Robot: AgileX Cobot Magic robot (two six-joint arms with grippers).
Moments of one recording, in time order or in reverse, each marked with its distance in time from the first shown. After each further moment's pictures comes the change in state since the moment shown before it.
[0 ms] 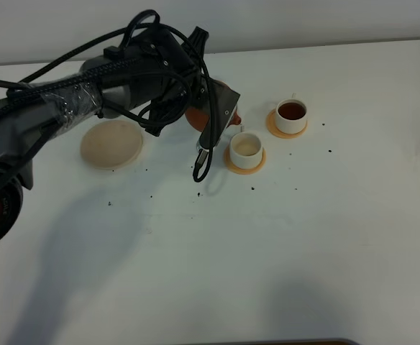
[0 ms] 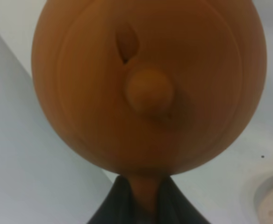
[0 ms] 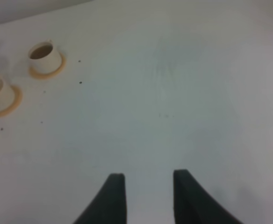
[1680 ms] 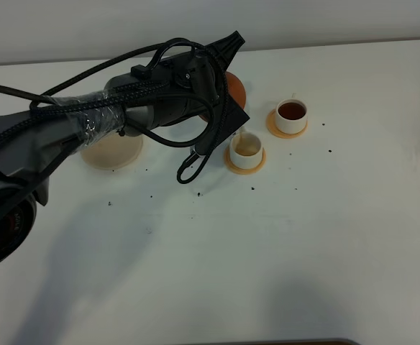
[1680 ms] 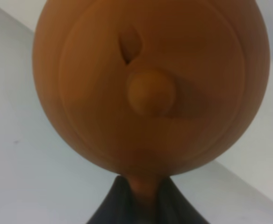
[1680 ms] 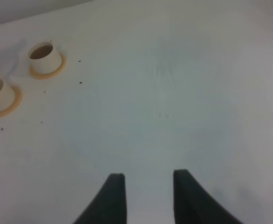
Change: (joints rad) left arm -0.081 0.001 0.029 0.392 -0.068 -0.003; right arm 0.000 0.000 0.000 0.000 0.000 0.000
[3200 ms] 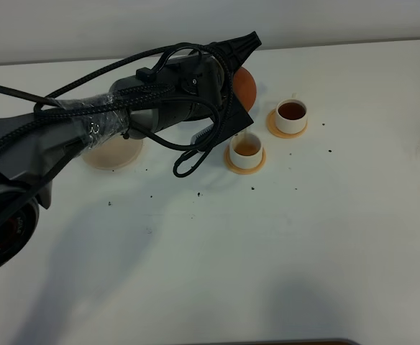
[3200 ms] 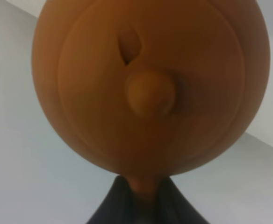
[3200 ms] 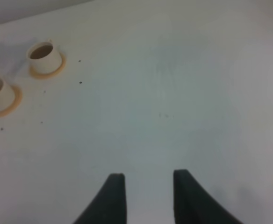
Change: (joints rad) left arm -0.017 0.000 0.000 0.095 -0.066 0.053; right arm 0.000 0.000 0.000 0.000 0.000 0.000
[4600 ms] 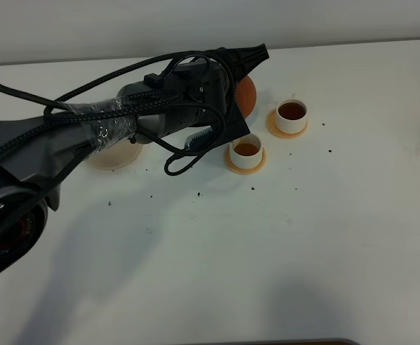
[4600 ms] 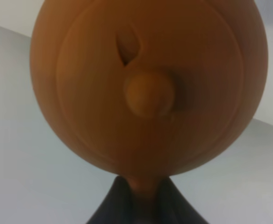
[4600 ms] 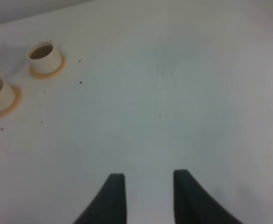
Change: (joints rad) left arm -0.011 0.021 0.001 0.053 -0.009 0.100; right arm 0.000 0.000 0.000 0.000 0.000 0.000
